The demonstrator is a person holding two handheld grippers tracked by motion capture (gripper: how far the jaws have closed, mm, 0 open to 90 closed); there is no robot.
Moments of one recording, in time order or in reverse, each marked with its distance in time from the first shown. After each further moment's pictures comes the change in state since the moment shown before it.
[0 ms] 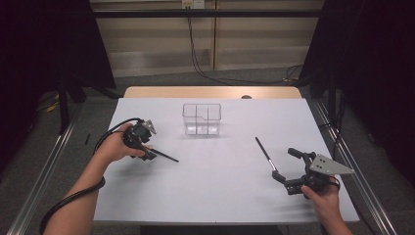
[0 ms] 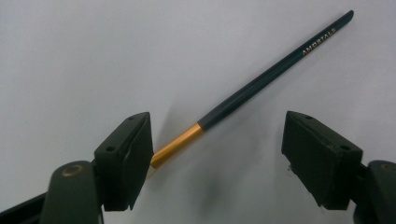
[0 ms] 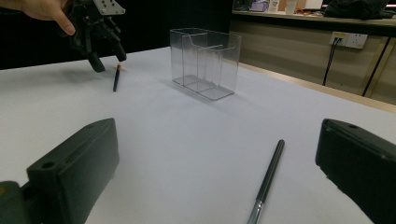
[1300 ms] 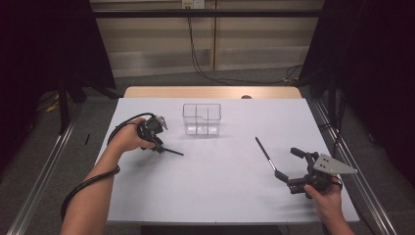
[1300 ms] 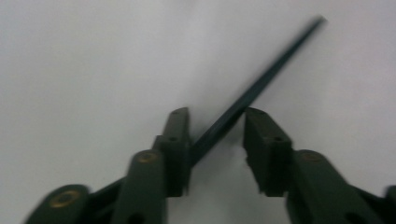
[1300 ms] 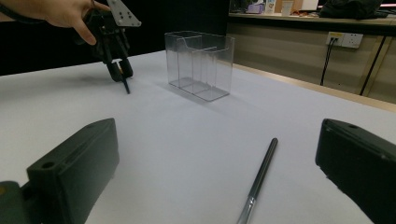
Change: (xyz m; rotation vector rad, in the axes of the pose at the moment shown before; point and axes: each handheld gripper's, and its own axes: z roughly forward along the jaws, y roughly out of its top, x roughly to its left) left arm 0.012 0.035 0.022 0.058 -0.112 0.001; right arm -0.007 -0.002 -0.005 -0.014 -0.005 0.018
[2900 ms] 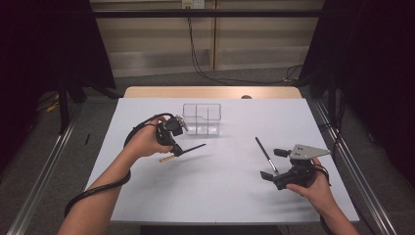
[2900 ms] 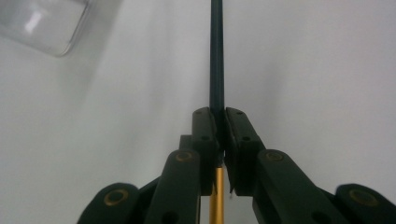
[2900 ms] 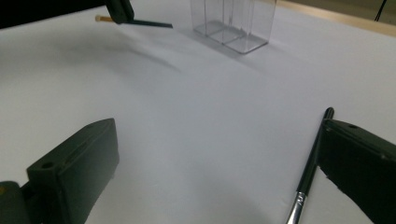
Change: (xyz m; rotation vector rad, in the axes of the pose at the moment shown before) left arm -0.062 0.058 -0.019 -0.025 -0.105 0.044; right arm 0.008 0.018 0.045 0.300 0.106 0.035
